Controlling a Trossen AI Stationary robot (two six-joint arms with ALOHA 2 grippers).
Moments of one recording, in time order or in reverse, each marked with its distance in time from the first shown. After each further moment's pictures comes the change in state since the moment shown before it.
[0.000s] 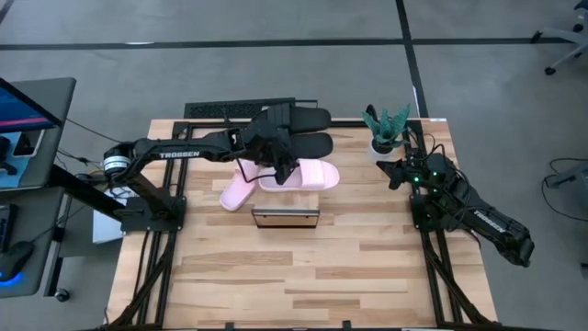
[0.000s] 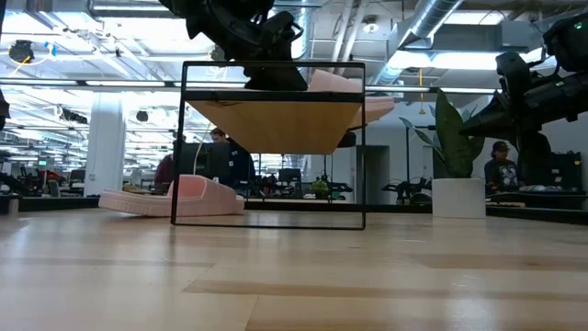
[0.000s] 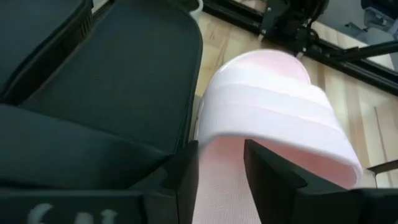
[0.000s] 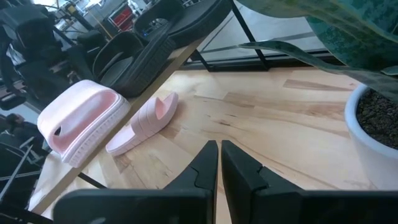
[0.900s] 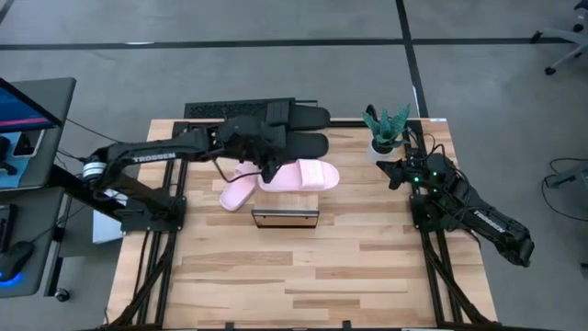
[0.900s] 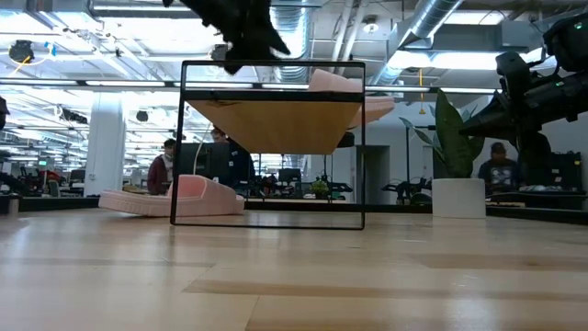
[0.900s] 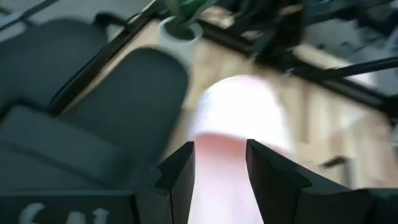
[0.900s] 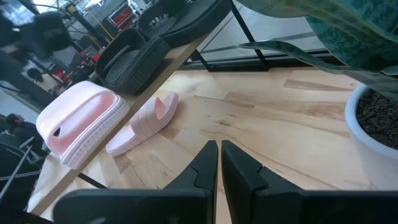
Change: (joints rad) left arm -0.038 -0.184 -0.003 -0.093 -0.047 -0.019; right arm 0.000 0.000 0.000 0.000 0.000 0.000
